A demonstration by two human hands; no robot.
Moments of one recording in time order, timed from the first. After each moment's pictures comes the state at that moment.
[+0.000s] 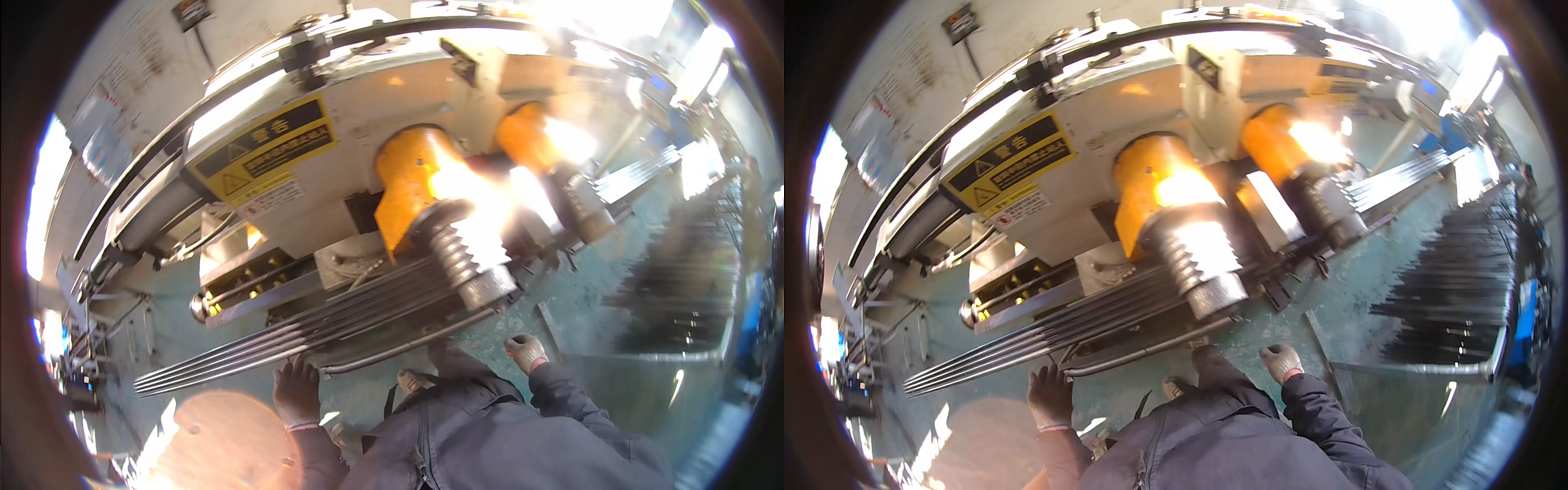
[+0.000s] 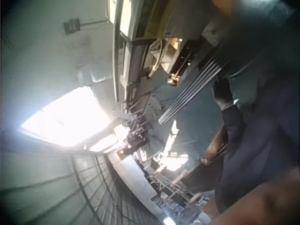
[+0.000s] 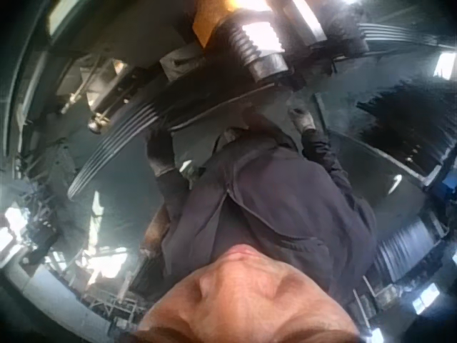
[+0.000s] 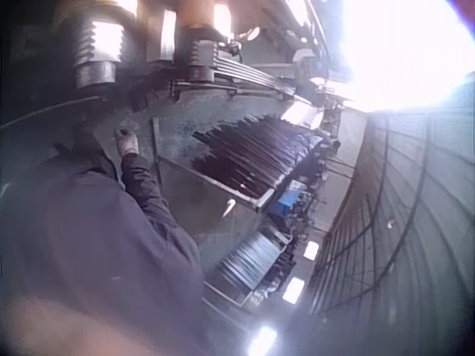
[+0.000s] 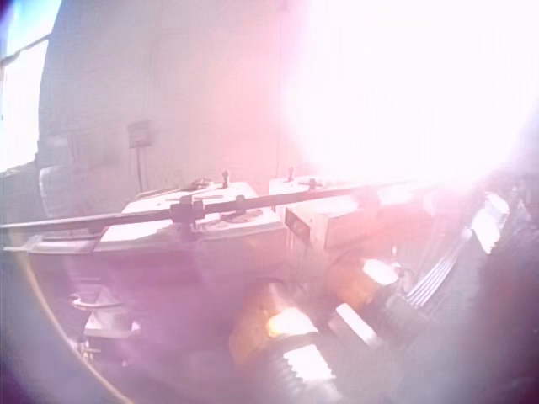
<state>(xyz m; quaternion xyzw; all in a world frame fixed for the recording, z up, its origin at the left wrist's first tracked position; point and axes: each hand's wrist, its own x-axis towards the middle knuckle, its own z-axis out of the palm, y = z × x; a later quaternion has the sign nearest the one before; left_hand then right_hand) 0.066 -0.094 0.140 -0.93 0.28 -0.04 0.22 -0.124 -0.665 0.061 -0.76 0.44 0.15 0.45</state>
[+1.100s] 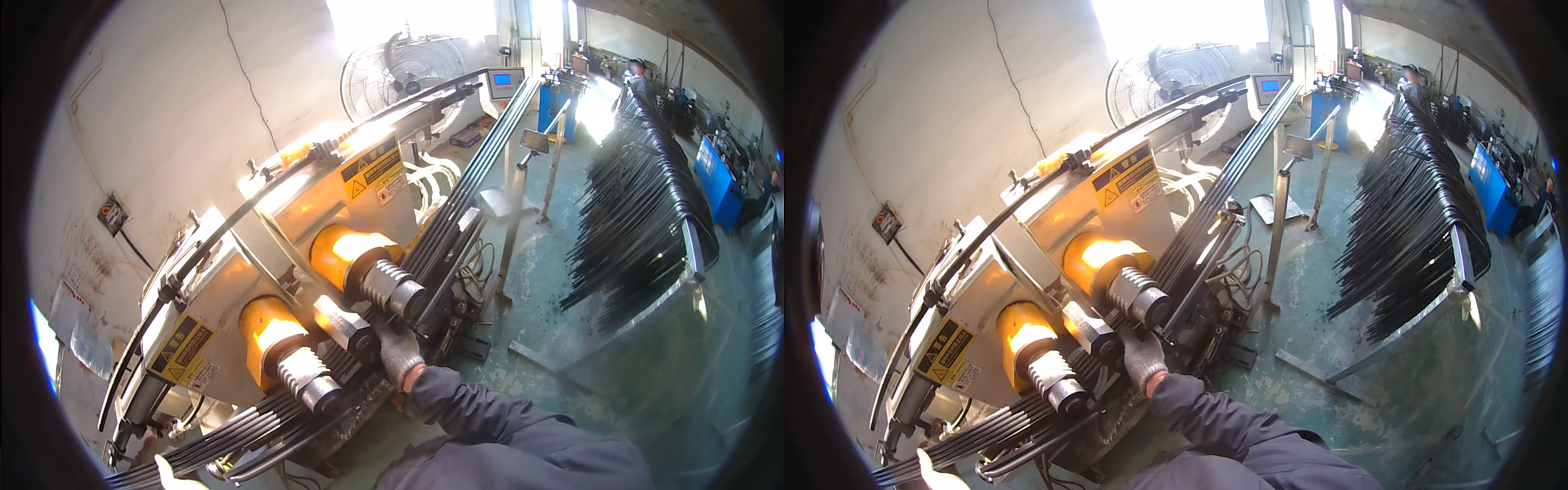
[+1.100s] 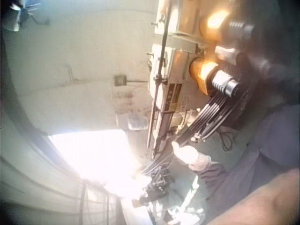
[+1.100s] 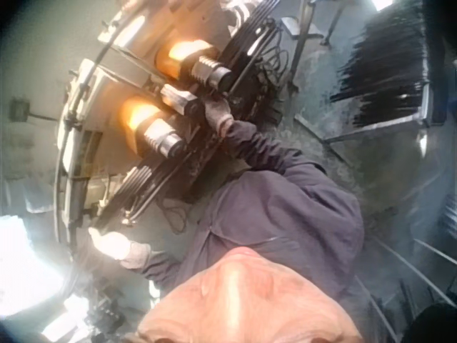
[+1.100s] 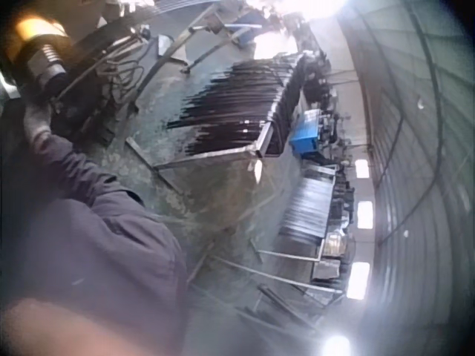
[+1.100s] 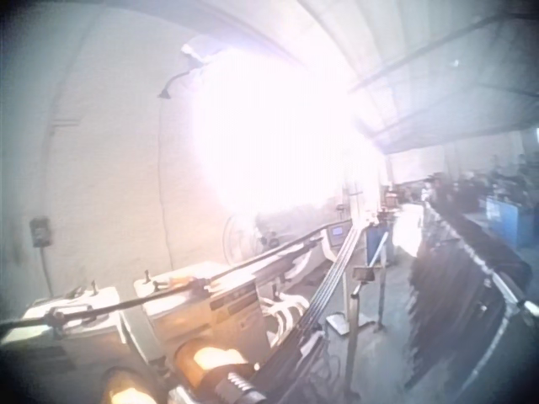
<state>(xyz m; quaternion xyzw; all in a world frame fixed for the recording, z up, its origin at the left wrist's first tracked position) 0.131 -0.130 0.399 -0.77 0.08 -0.47 -0.42 0.063 -0.672 0.249 -0.46 0.28 -0.34 0.77</state>
